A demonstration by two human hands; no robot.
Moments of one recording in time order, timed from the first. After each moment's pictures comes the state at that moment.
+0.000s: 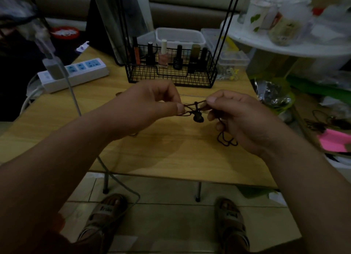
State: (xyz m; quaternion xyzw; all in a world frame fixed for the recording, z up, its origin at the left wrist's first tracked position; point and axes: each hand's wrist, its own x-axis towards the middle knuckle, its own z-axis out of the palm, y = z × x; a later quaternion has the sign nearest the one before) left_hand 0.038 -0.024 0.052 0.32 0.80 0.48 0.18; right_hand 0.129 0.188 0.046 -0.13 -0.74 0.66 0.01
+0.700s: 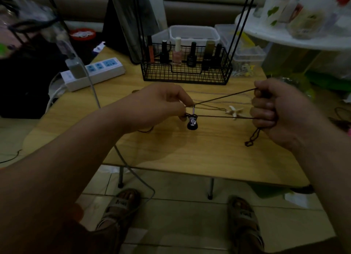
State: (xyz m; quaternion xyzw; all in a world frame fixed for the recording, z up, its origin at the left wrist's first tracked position) left_hand 0.029 -0.036 0.052 0.30 0.83 0.41 0.24; right_hand 0.124 0.219 0.047 -0.25 -0.59 0.76 0.06
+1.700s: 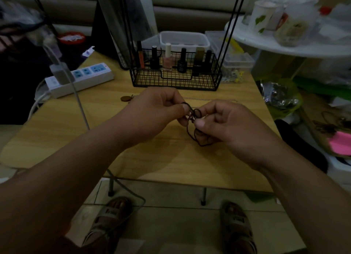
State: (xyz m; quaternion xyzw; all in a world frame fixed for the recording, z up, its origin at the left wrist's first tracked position) left_hand 0.037 -0.015 0.041 0.28 0.81 0.48 0.16; right_hand 0.138 0.166 0.044 -0.10 -0.81 0.58 0.00
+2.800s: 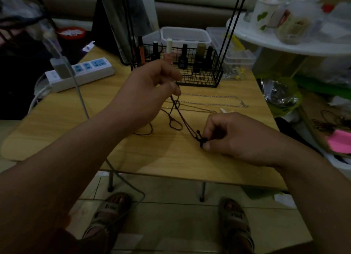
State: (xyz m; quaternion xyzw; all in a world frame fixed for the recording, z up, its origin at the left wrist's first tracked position) left_hand 0.037 -0.018 0.051 0.23 0.81 0.53 0.04; right_hand 0.142 0.191 0.039 -0.02 -0.92 0.37 -0.12
